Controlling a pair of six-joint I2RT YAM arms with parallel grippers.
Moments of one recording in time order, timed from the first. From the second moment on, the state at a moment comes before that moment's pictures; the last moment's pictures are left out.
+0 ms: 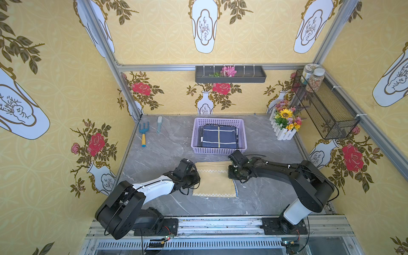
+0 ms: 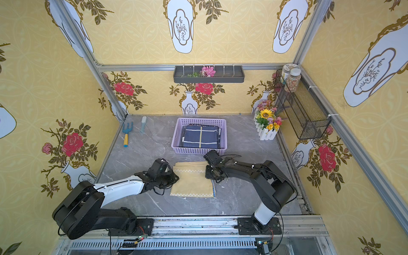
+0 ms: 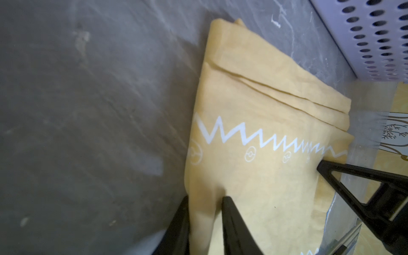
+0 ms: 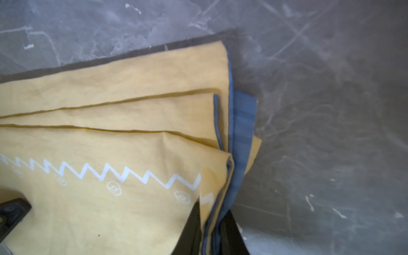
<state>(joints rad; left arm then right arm) -0.60 1.36 0.47 -0.10 0.17 -0.95 0.69 1.64 0.85 -0.40 -0.05 0.76</state>
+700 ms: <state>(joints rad) -0.61 1.22 0.48 -0.14 0.16 -0.94 0.70 1.49 0.84 -0.45 -0.05 0.75</state>
